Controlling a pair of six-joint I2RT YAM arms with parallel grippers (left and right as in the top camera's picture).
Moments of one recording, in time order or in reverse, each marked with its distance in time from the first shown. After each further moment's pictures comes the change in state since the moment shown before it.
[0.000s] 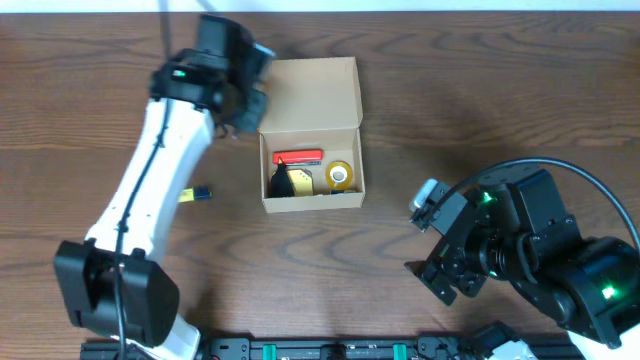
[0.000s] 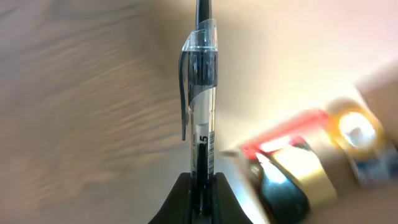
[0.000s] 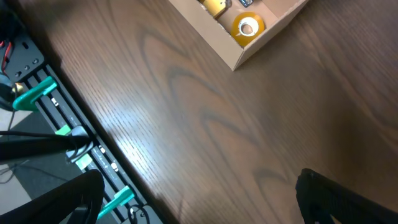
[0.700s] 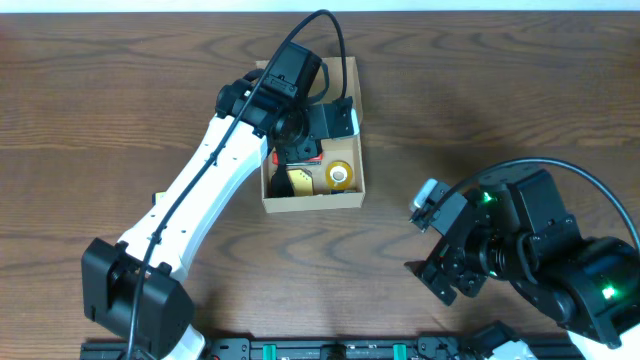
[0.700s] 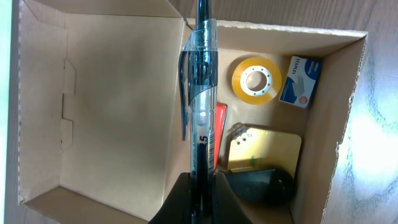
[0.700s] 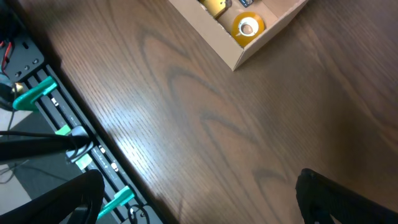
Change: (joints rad) left arm -0.222 0.004 -0.005 -0.028 0.058 0.642; right arm 0.000 0.000 0.000 0.000 0.000 0.000
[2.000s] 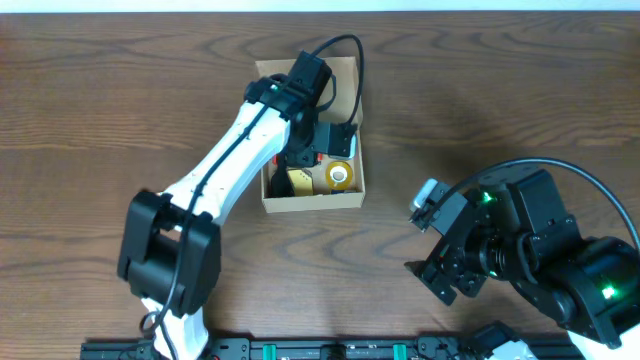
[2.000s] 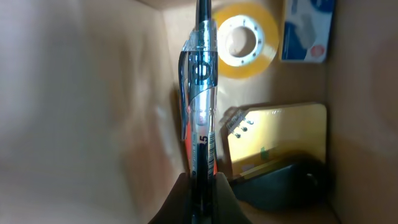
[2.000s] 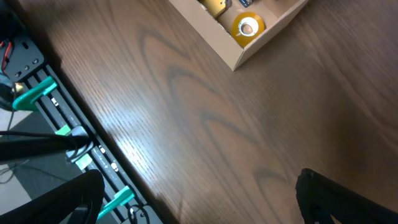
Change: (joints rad) left arm 0.001 0.194 -0.001 0.004 -0.054 0.269; right arm 0.000 0.000 0.000 0.000 0.000 0.000
